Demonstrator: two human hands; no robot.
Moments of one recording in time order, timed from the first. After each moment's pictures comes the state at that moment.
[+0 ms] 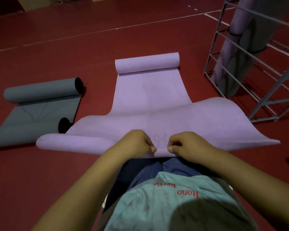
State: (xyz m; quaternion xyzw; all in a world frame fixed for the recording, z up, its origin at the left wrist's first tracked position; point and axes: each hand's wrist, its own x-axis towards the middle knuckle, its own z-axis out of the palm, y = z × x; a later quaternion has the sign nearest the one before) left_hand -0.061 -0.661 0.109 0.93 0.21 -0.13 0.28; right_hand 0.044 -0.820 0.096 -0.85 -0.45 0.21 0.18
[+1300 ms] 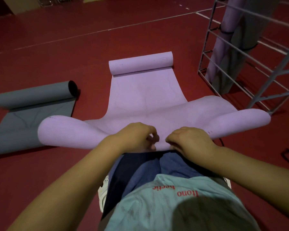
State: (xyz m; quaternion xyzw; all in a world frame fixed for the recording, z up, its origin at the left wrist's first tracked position) left_hand -0.037 -0.653 0.126 0.98 0.04 -0.15 0.10; right_hand 0.050 -0.826 0.098 -0.82 -0.57 0.00 0.05
